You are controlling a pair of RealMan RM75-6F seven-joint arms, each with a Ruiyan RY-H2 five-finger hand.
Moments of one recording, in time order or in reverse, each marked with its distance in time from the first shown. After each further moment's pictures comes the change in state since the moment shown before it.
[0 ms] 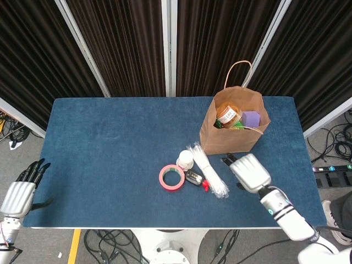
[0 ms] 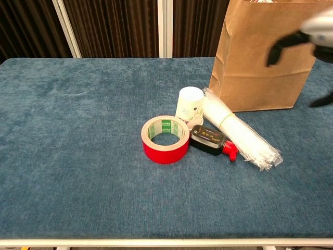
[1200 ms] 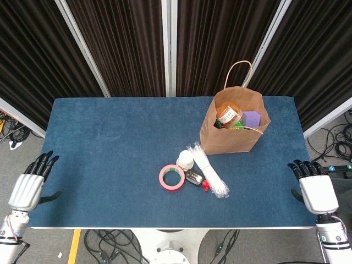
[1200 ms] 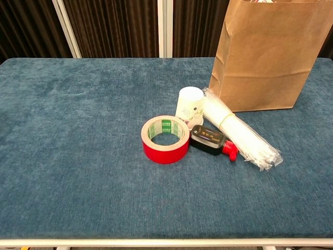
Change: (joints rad) left arm -0.042 0.057 -0.029 -0.189 -0.005 -0.017 0.142; right arm -0.441 -0.156 0.024 0.512 -0.232 0.402 0.314
